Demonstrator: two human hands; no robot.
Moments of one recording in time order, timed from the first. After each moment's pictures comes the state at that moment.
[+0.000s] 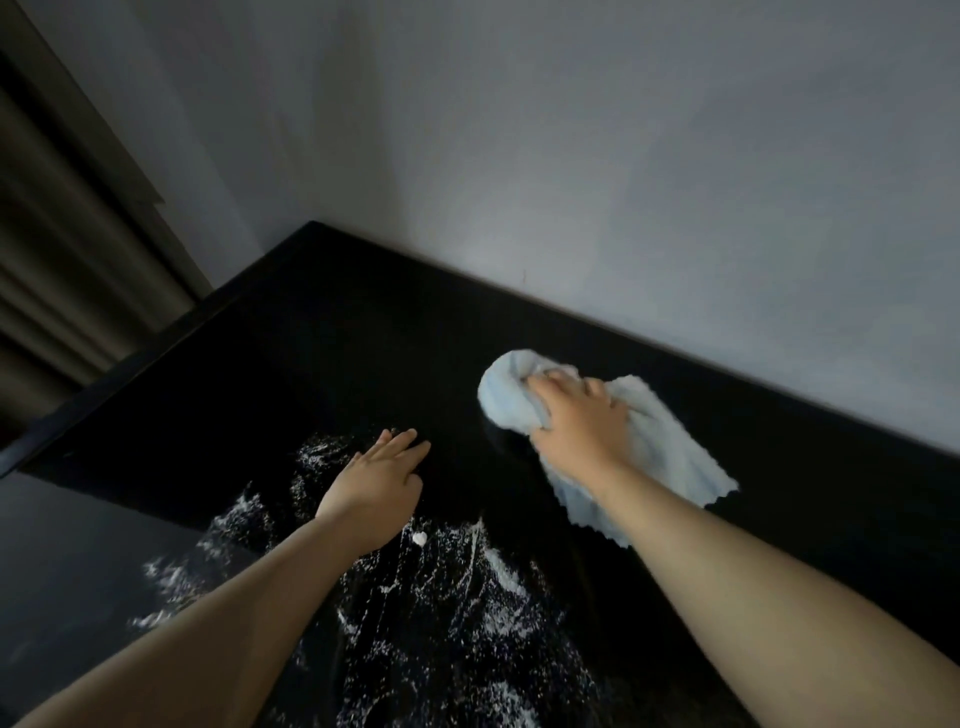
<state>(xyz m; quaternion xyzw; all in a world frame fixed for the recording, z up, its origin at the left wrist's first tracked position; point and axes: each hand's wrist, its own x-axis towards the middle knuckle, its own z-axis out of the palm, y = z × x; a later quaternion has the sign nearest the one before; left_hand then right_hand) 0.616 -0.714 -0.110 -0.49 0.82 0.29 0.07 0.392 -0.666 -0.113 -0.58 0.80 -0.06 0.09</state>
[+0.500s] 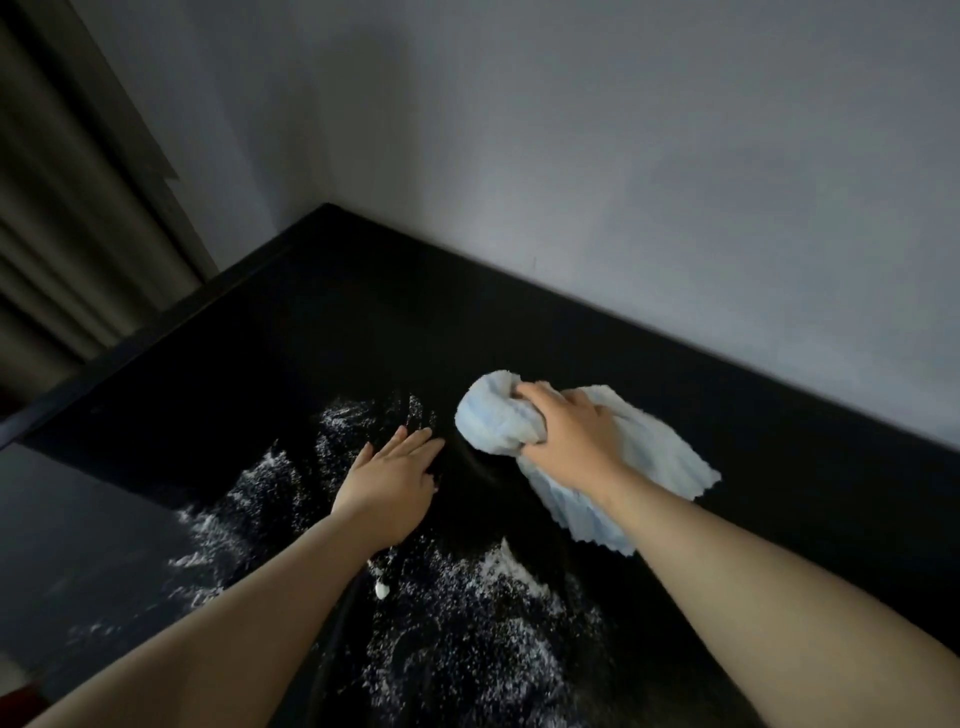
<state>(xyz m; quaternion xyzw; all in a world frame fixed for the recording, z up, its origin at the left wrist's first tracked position) 0.640 -0.680 -0.111 -0.47 0.84 0.26 0.07 0.434 -0.629 -0.096 -0.61 0.77 -0.13 0.13</state>
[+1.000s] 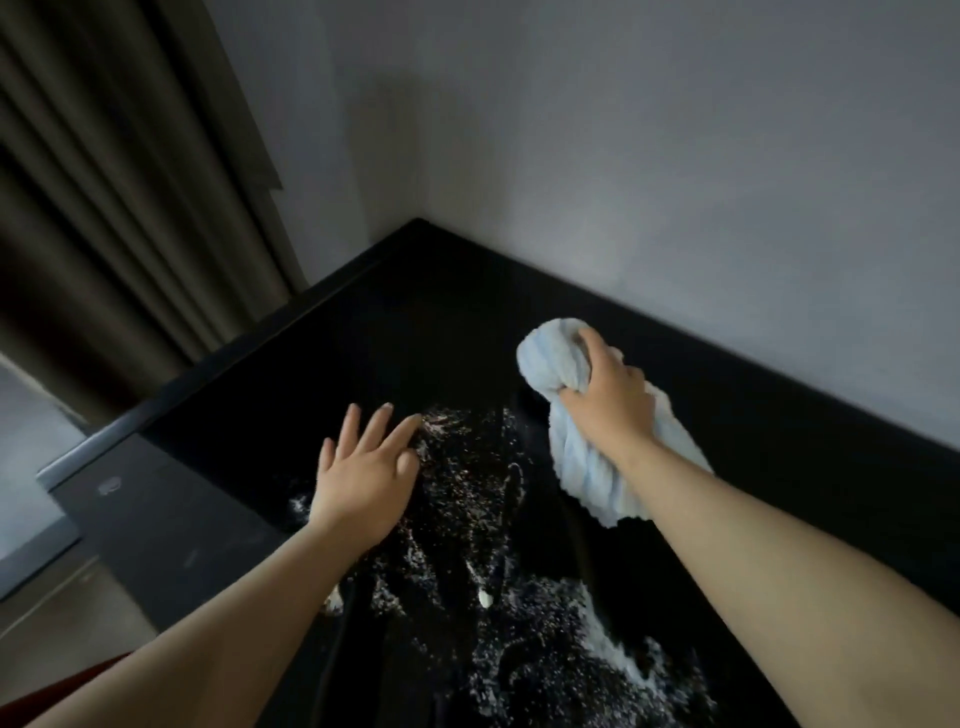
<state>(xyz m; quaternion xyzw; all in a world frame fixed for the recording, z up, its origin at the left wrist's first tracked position) 0.740 -0.709 -0.098 -0.58 0.79 0.21 -0.04 0.483 -0.702 -0.088 -0.50 0.83 -0.22 0.13</state>
